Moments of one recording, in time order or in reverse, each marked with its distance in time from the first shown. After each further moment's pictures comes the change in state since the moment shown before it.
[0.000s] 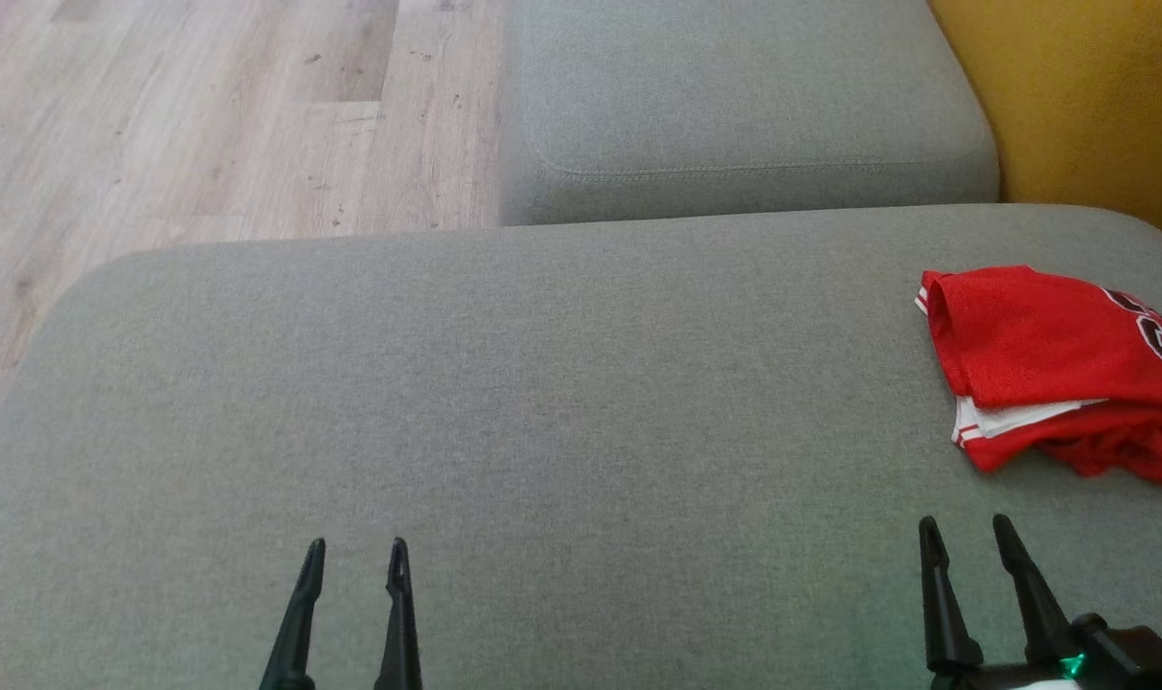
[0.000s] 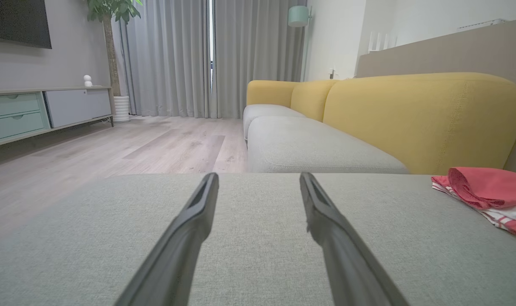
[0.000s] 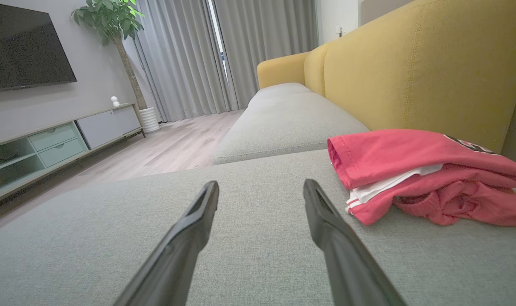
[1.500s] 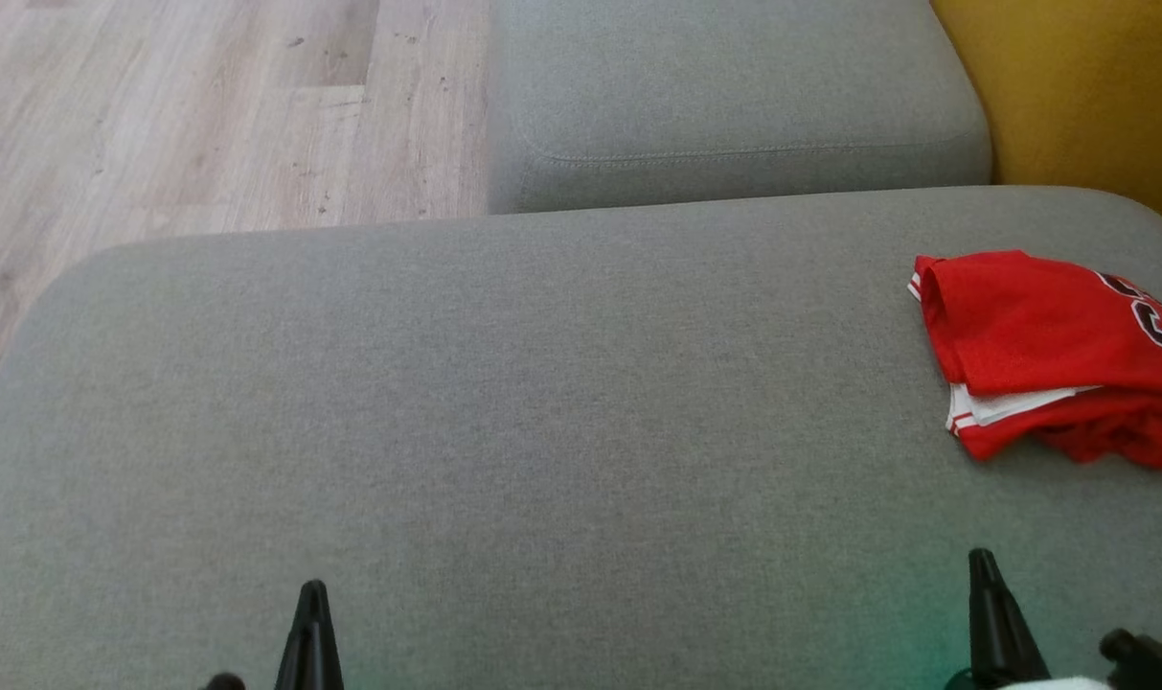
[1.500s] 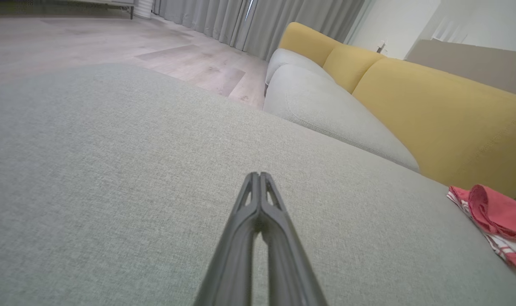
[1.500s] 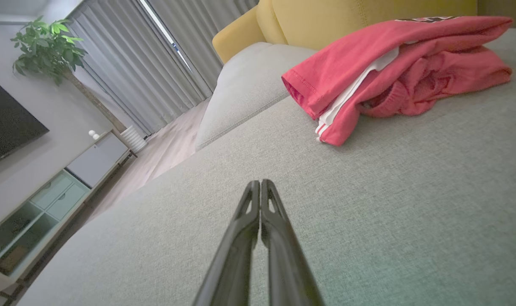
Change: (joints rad) left arm -0.024 0.008 0.051 0.156 -0.358 -0.055 0.067; right arm -0.021 -0.001 -0.007 0.127 0.341 0.000 0.067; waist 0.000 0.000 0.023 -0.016
